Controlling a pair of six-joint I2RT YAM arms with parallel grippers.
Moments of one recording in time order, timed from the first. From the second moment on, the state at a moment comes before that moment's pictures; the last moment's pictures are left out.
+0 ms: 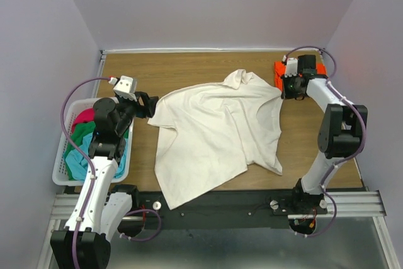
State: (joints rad) left arm -0.05 0.80 0.67 0.03 0.35 -0.09; right arm -0.03 1.87 1.35 -0.48 -0.20 -0.23
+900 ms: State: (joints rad) left arm -0.05 0.96 0.67 0.03 0.46 -0.10; right arm 0.01 1.92 1.57 -0.63 -0.46 -0.46
